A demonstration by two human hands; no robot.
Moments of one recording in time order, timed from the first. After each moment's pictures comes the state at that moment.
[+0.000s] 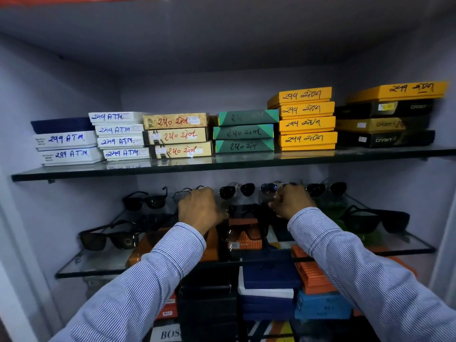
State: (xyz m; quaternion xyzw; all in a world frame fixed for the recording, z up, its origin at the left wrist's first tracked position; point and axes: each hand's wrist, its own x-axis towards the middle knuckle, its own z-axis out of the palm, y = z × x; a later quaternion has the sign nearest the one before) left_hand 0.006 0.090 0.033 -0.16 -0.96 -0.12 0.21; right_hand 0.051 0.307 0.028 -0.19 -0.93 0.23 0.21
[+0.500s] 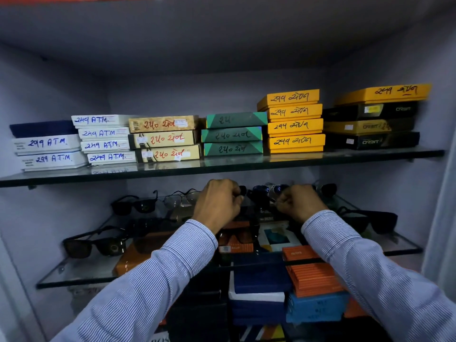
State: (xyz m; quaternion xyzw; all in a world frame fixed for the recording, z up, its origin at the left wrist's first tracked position) left_hand 0.022 0.136 0.049 -0.31 -0.89 -0.21 0.27; right_hand 0.080 0.338 0.037 -0.13 -0.95 0.22 0.21
